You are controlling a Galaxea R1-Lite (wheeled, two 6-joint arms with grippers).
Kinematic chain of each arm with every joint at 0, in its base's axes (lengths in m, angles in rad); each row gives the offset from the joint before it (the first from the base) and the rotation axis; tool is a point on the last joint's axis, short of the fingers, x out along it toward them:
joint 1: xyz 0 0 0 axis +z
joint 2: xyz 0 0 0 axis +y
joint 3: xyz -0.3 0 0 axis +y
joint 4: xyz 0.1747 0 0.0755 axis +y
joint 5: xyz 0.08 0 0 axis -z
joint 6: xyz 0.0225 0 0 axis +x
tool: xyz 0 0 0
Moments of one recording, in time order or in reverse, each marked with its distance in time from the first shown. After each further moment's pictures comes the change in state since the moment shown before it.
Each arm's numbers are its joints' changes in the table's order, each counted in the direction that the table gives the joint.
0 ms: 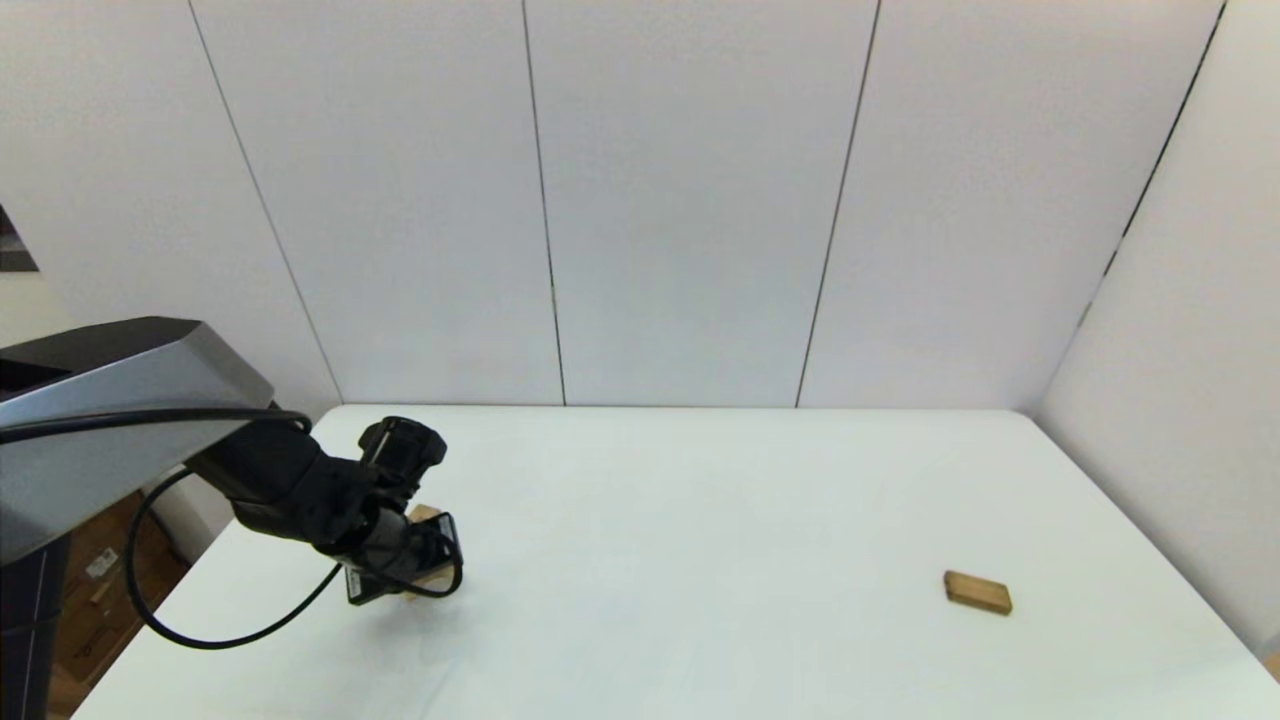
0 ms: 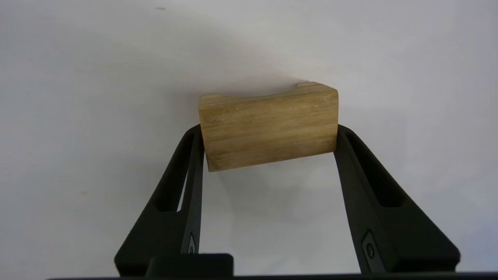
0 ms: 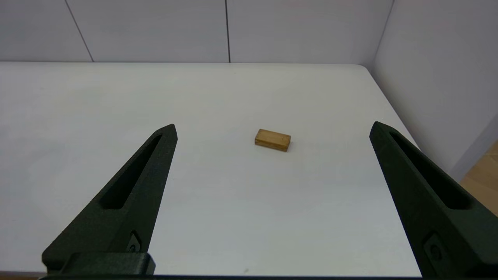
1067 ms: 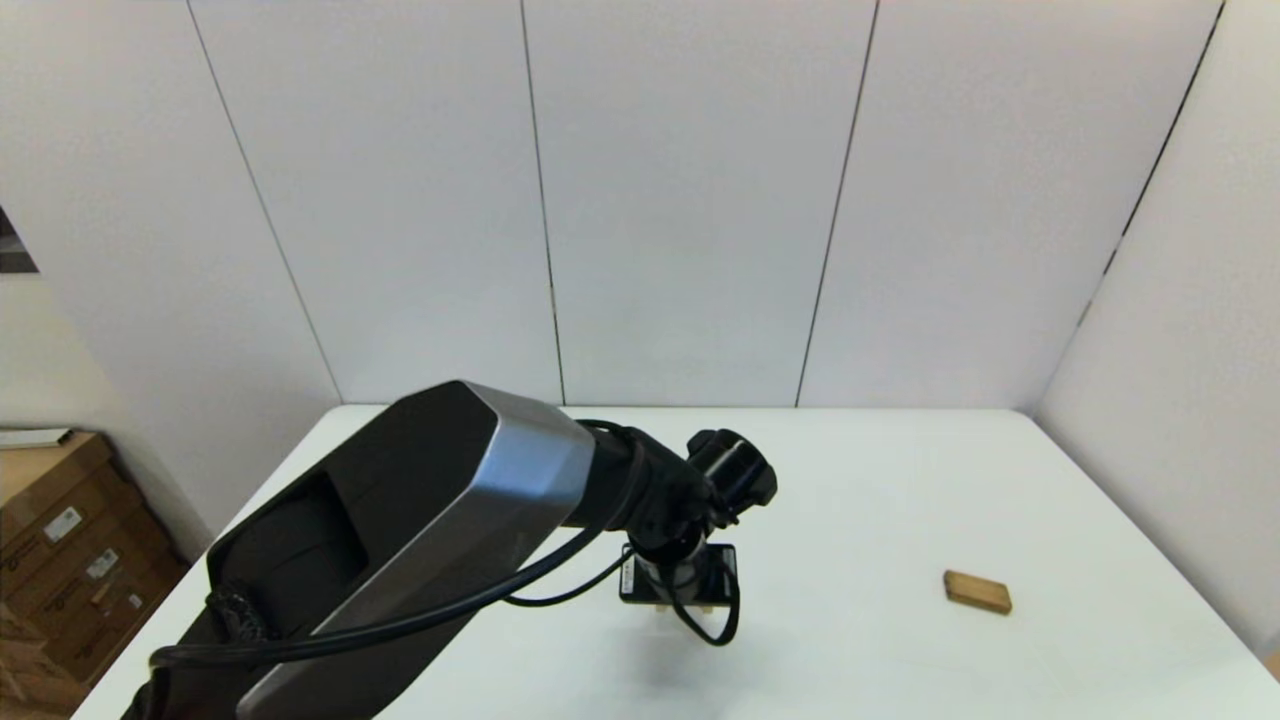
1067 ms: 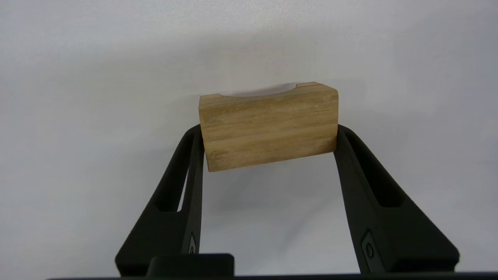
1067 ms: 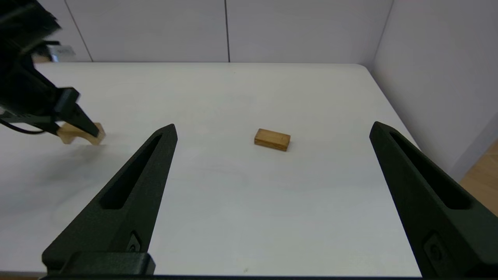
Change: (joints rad) left arm -0.605 0.294 -0.835 0.598 -0.070 -0.101; right arm 0.000 0.000 0.000 0.000 0.000 -0.001
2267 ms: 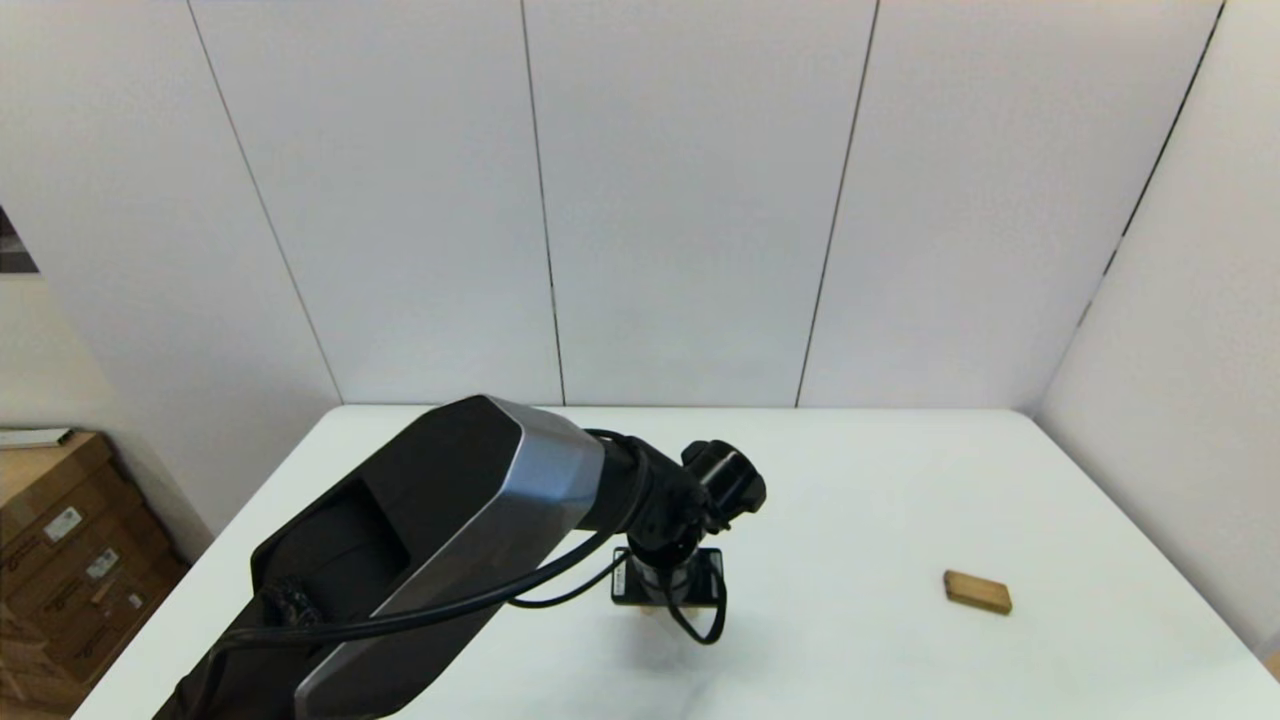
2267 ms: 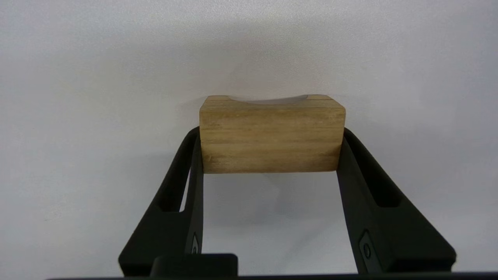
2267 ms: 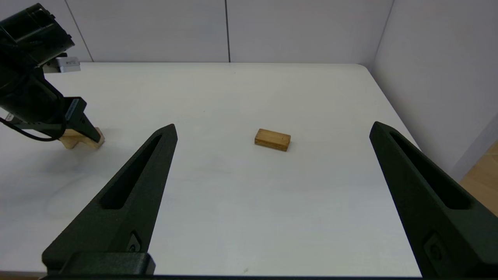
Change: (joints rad) left arm 0.023 0.051 -0.031 0.021 -0.039 -0.010; right arm 0.000 0.000 0.000 0.000 0.000 0.000
